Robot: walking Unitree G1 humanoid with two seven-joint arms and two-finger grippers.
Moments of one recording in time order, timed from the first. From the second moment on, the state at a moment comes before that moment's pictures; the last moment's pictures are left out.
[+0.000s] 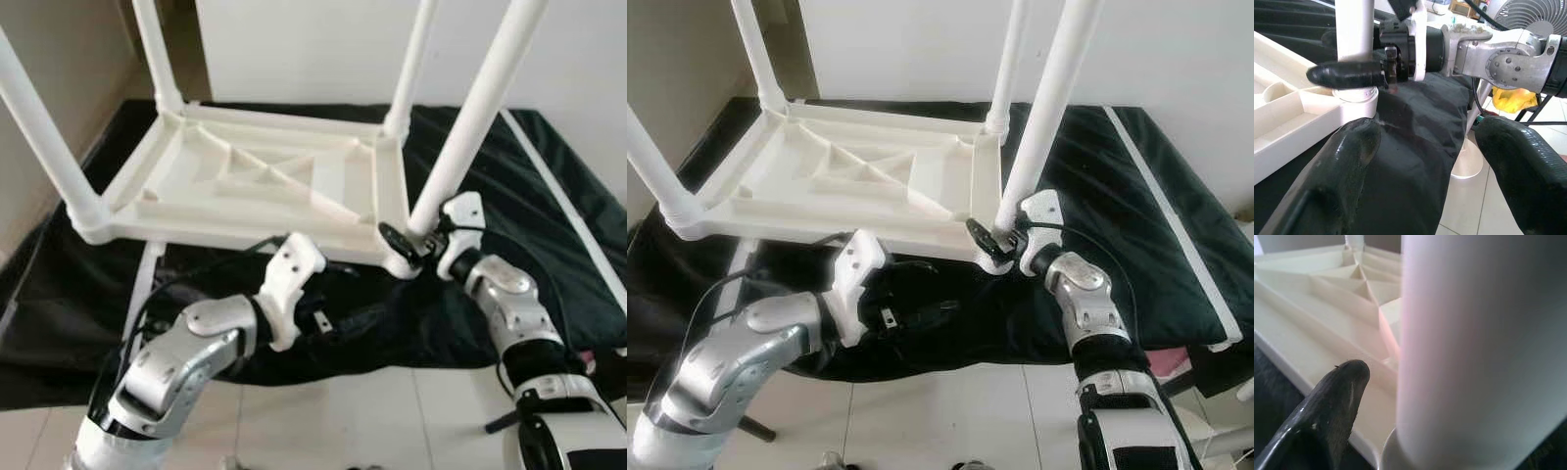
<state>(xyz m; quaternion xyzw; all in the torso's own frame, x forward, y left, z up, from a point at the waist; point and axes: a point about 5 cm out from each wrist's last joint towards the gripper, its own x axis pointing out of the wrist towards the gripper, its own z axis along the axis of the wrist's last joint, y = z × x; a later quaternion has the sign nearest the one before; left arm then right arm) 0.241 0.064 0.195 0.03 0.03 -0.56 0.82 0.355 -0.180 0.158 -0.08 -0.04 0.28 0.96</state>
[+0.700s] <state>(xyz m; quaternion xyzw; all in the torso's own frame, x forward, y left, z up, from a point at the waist) 0.241 0.064 0.196 0.03 0.03 -0.56 0.82 0.358 -0.185 0.156 -0.07 -0.04 0.26 0.96</state>
